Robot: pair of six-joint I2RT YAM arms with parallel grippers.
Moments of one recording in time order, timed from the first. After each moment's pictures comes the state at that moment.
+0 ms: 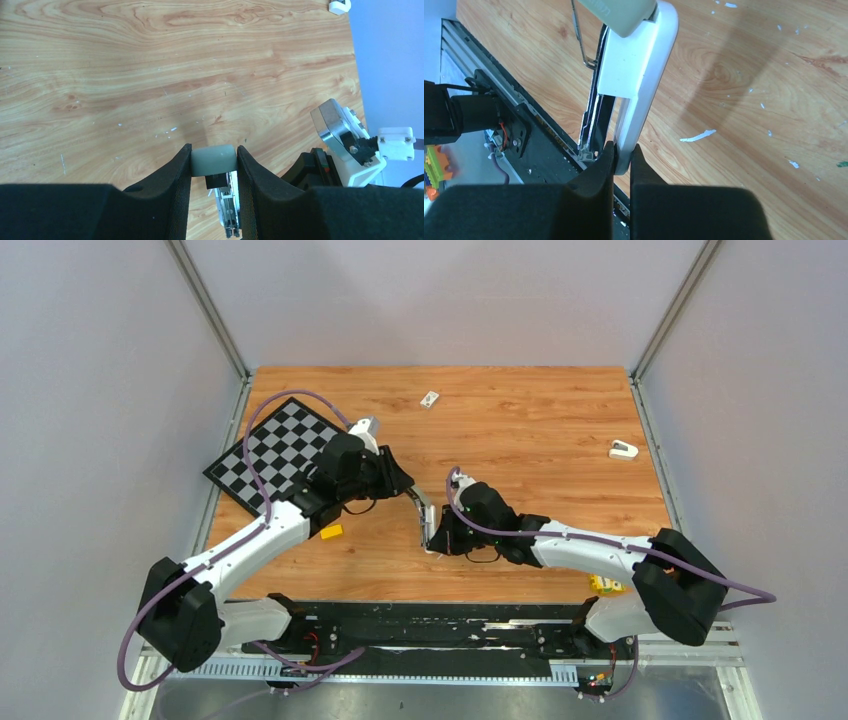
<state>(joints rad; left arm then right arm) -0.56 1.19 0.81 -0.12 0.10 -0.63 0.91 1.35 0.66 0.04 -0.19 0.66</state>
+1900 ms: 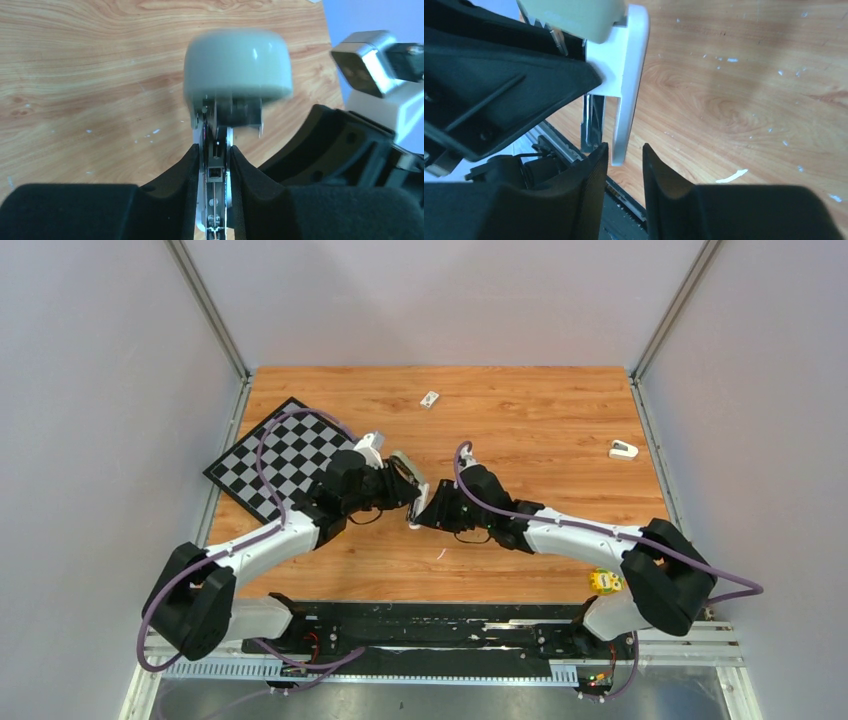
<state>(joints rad) -0.57 1.24 0.61 0.22 0.25 -0.70 0.86 1.42 0.76 0.10 -0.12 0.94</state>
